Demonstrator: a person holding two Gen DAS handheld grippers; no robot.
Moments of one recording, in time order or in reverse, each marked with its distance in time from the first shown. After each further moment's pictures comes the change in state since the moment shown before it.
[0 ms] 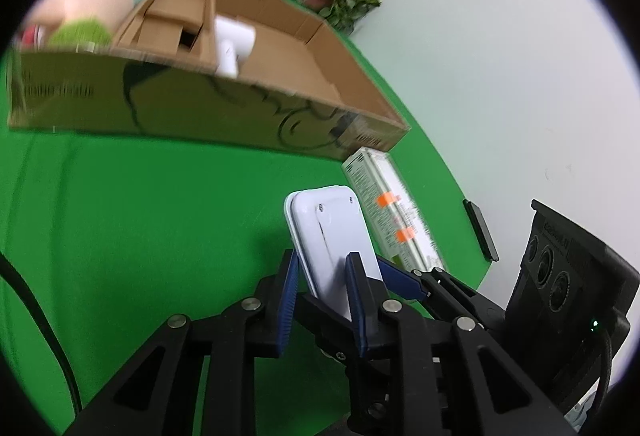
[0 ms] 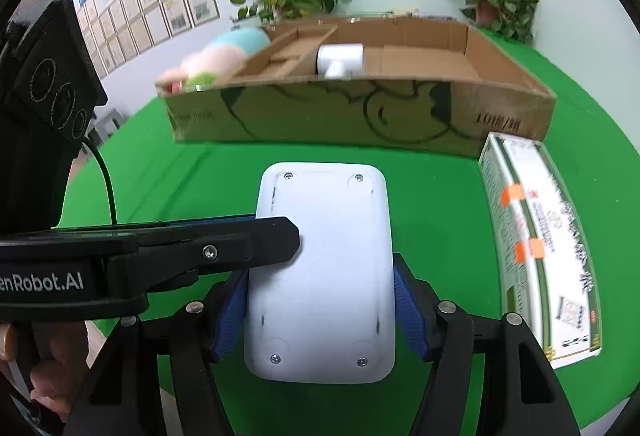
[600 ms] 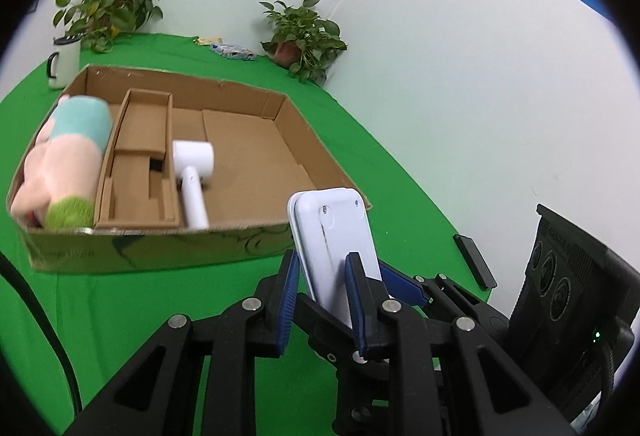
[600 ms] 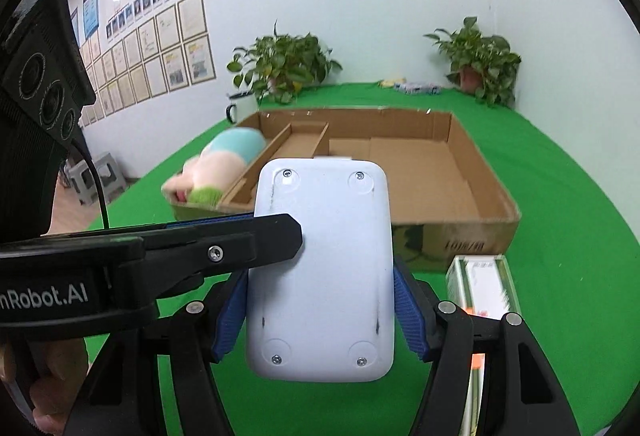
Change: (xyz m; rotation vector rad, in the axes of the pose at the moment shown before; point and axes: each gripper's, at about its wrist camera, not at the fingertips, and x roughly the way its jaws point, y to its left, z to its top) left arm -0.035 -0.059 0.061 0.165 -0.142 0.040; right arm -0.052 -0.001 0.071 -0.003 -0.211 -0.051
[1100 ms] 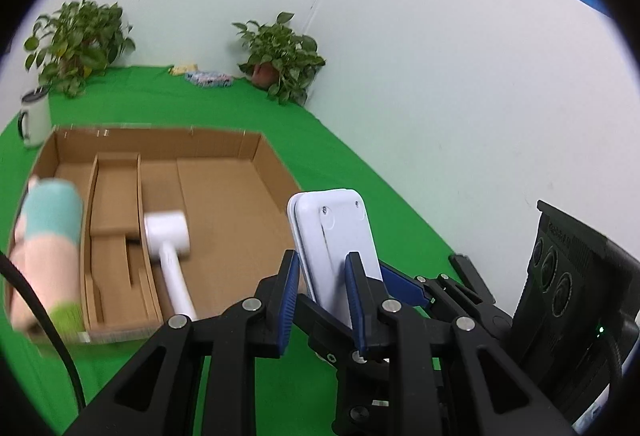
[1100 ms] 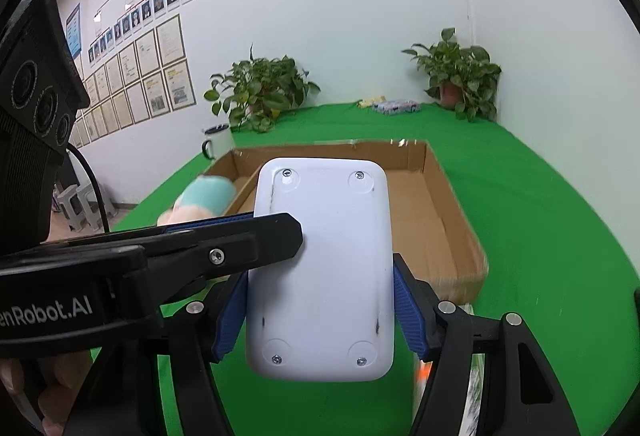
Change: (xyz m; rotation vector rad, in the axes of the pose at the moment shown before) left arm 0.012 -0.020 0.073 0.089 -0.031 -0.030; right arm -0.007 -0.032 0.067 0.030 -0.063 -0.048
